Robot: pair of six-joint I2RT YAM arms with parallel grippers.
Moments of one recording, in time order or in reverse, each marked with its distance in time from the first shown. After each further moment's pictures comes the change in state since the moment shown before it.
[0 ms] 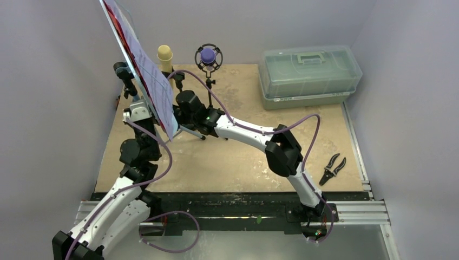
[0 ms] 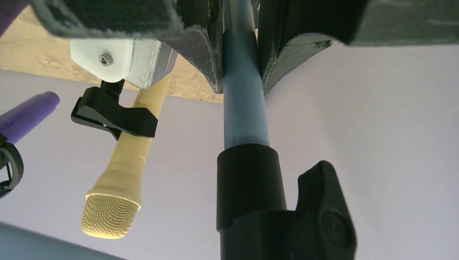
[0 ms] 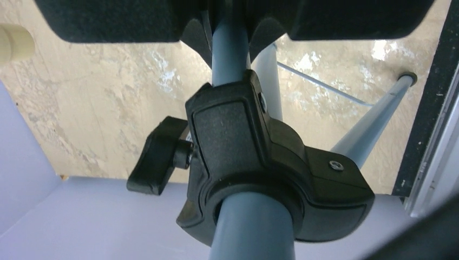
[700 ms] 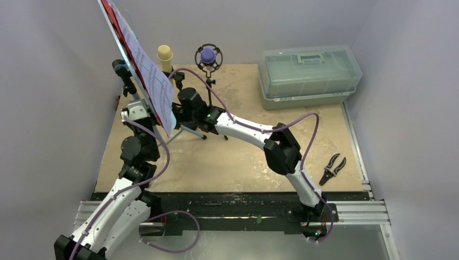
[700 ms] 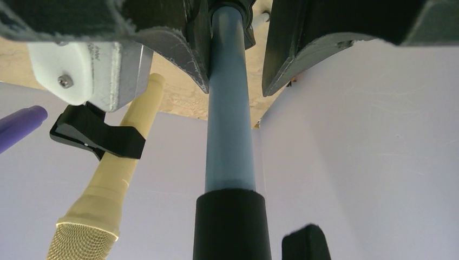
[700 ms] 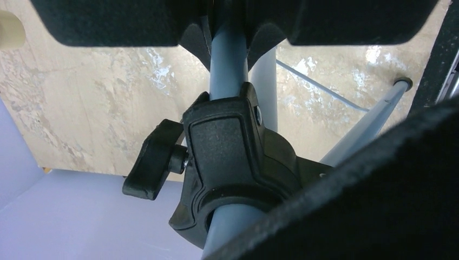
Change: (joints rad) left arm 0.069 -0.005 -0.014 -0.072 0.005 -0.122; right arm -0.027 0.028 0.023 0.002 -0.096 -0.008
